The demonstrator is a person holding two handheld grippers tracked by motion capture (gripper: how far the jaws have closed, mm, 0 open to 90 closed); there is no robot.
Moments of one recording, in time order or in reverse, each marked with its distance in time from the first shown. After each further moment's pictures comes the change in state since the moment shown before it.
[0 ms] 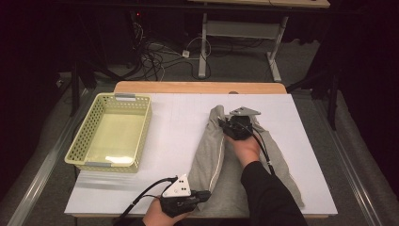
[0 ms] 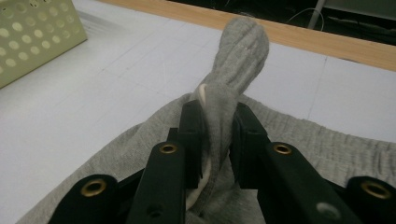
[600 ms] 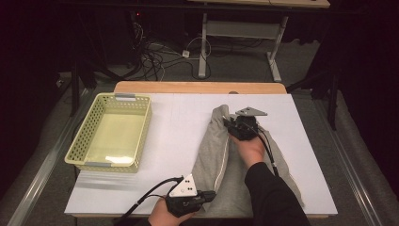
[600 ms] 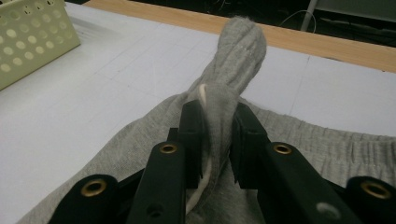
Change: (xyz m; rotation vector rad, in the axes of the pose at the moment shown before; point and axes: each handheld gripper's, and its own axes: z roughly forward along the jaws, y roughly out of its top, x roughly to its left) left arm -0.004 0.006 0.011 0.008 -0.003 0.004; right arm -0.010 -0.003 -0.011 -0.016 -0.015 0.021
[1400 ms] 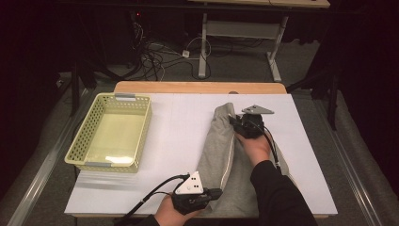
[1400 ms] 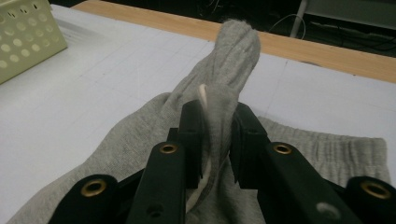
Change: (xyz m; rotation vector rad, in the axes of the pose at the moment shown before) left arm -0.002 0.014 0.011 -0.023 -0.016 0.013; right arm -0.016 0.003 -0.009 -0.012 -0.025 -0.006
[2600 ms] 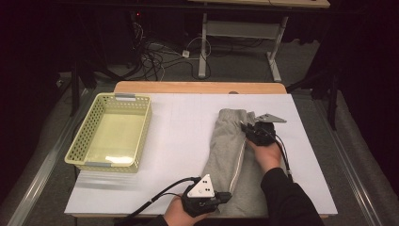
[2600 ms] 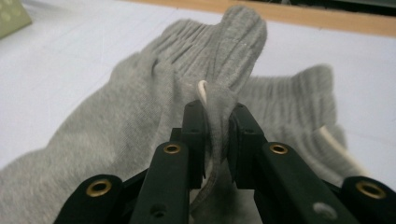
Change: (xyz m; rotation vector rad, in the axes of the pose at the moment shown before) left arm -0.010 0.013 0.019 0.016 -0.025 0.039; right arm -0.032 -0.034 -0.011 0.028 -0.035 0.049
